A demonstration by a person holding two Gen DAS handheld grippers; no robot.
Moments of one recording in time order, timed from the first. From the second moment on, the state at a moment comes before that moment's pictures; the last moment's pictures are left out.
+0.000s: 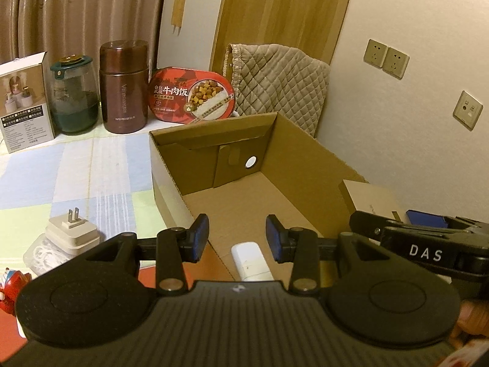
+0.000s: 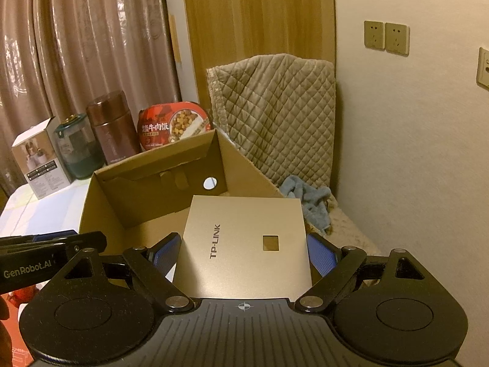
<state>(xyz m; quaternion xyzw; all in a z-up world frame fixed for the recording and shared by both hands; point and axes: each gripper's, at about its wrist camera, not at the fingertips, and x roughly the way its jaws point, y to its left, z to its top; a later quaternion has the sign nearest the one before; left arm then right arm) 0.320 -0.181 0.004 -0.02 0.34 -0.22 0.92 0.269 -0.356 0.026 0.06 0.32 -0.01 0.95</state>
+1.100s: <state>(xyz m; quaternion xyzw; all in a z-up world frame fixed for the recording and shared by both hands) 0.315 -0.175 0.007 -0.02 0.34 -0.22 0.92 0.270 -0.356 0.025 0.07 0.29 -0.01 0.95</state>
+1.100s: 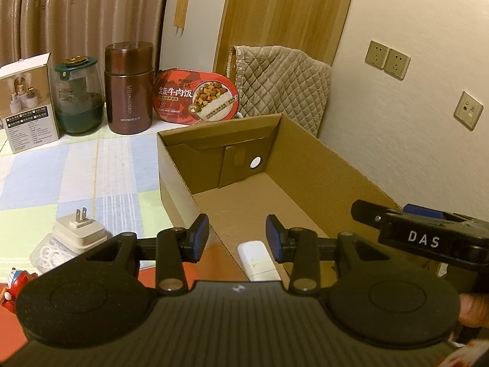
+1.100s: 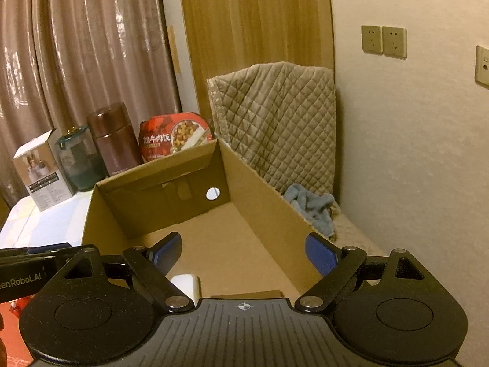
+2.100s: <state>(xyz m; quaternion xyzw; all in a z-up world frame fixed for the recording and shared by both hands) 0.310 -0.154 0.011 -0.01 0.33 -0.21 0.92 0.264 -0.353 0.028 0.07 0.29 -0.01 0.95</state>
